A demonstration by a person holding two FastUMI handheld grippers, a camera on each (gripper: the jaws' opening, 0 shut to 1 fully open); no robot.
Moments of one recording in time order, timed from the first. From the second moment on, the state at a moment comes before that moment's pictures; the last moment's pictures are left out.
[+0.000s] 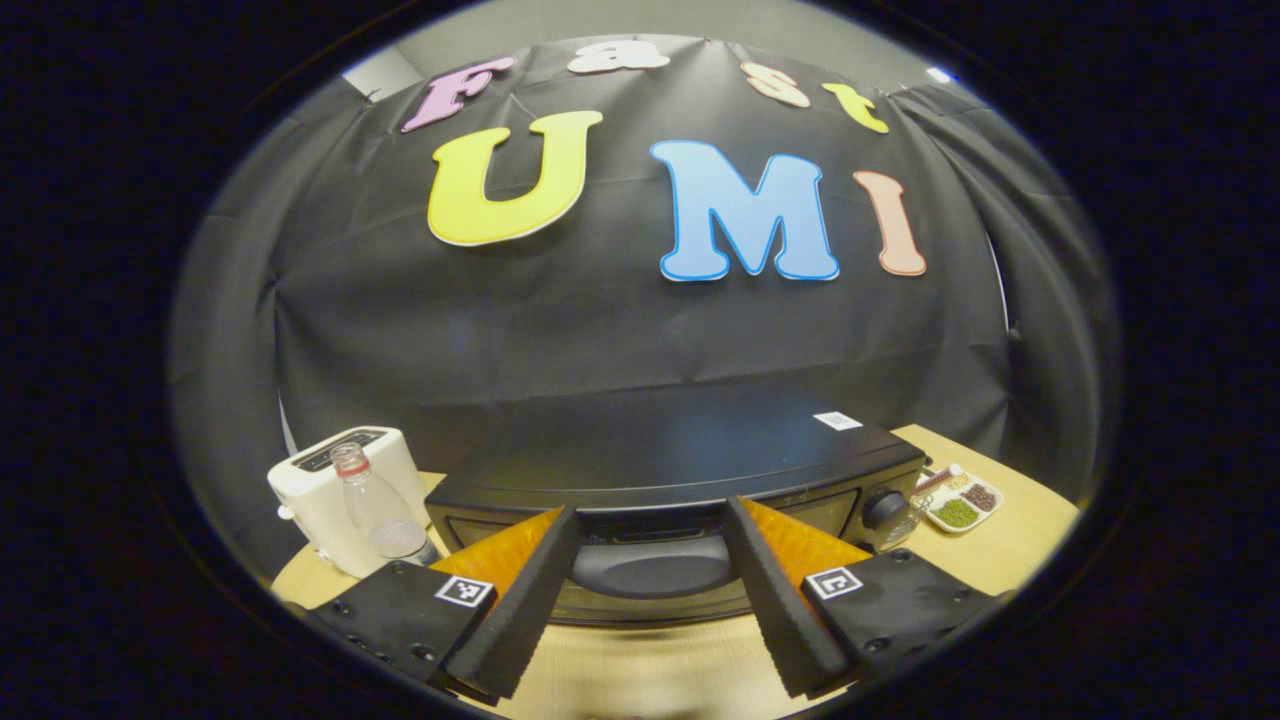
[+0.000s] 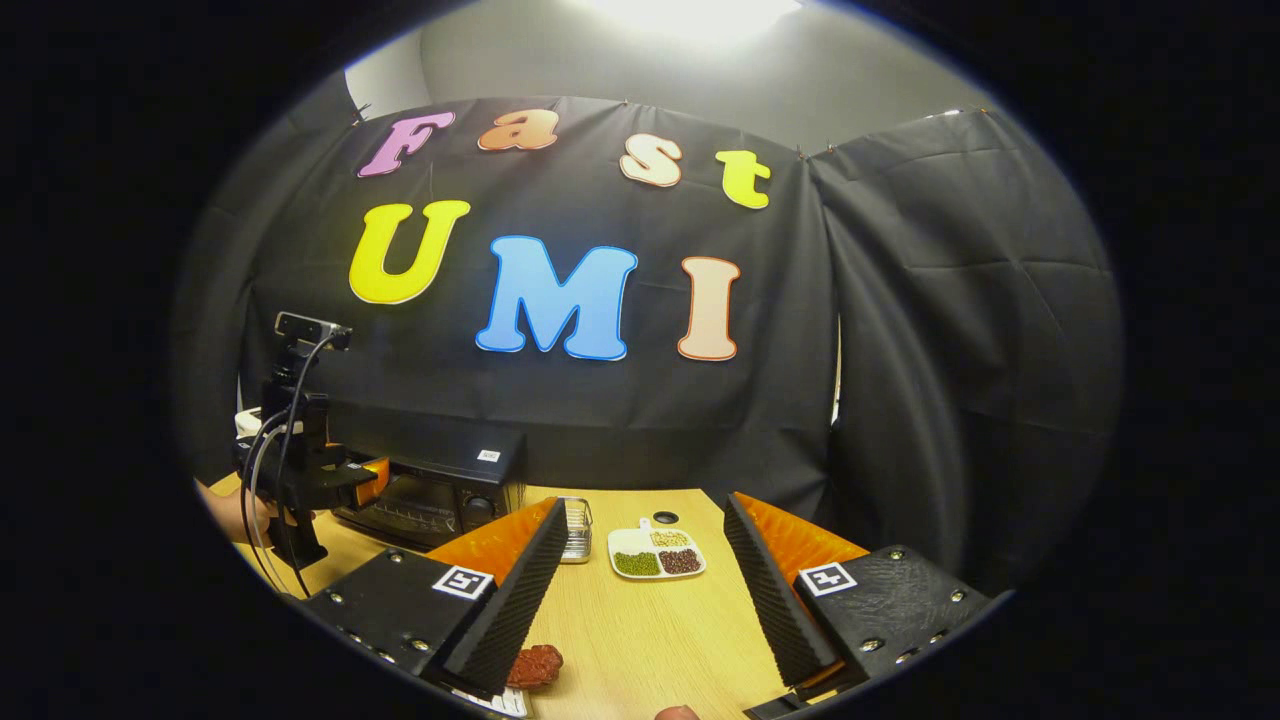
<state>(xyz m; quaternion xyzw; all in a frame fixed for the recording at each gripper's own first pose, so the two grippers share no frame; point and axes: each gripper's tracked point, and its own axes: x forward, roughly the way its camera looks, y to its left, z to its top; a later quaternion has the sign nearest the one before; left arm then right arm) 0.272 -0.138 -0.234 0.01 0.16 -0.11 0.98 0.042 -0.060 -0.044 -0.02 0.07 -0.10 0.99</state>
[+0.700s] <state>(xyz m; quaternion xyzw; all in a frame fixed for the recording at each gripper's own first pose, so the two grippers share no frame) 0.192 -0.128 -0.262 0.01 0.21 -0.10 0.97 0.032 -0.064 -0.058 -0.01 0.08 -0.07 0.99</state>
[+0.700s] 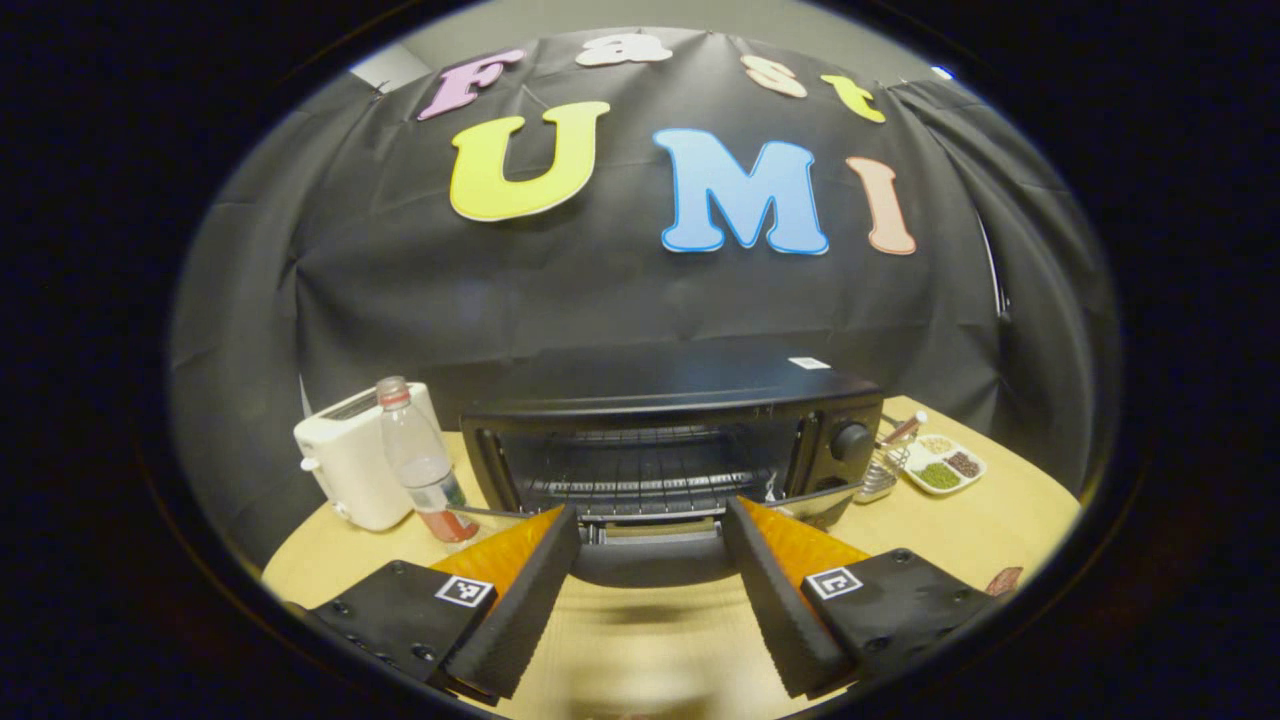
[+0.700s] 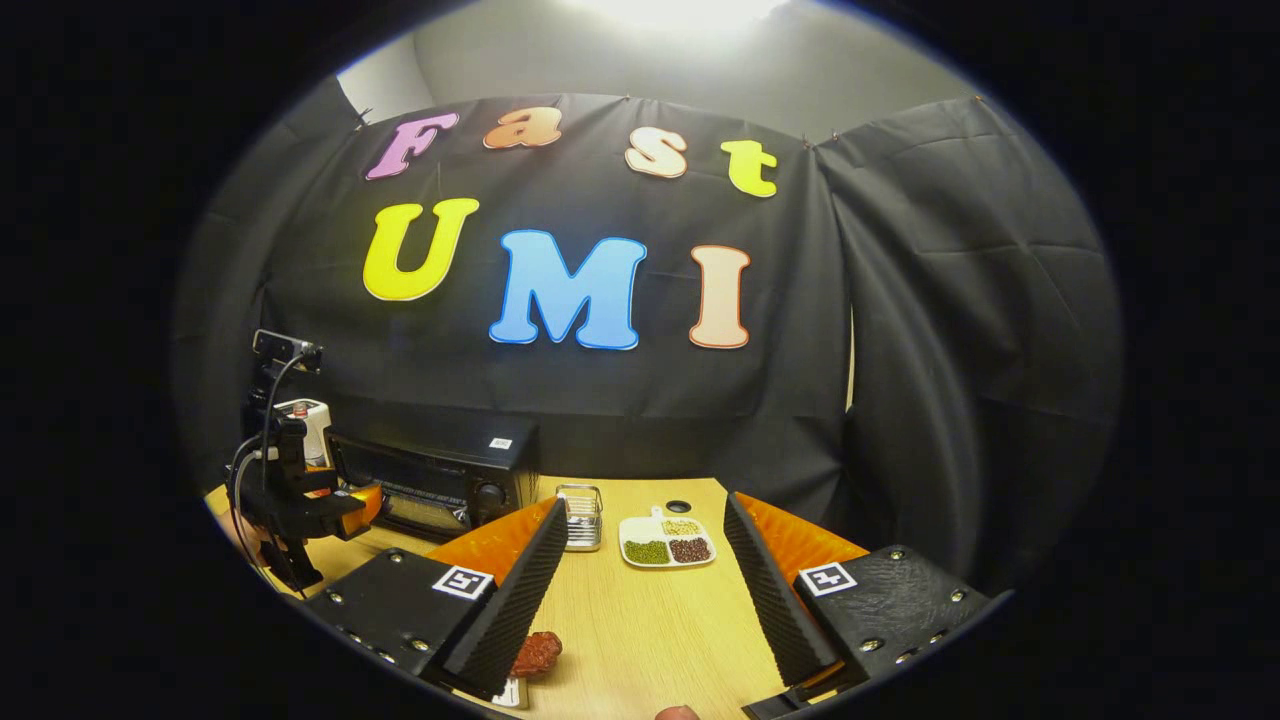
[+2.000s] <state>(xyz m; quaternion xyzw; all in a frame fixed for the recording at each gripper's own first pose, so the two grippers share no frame) 0.090 -0.115 -0.289 0.00 0.26 -0.08 0.96 0.021 -0.027 -0.112 0.04 0.16 0.02 0.99</state>
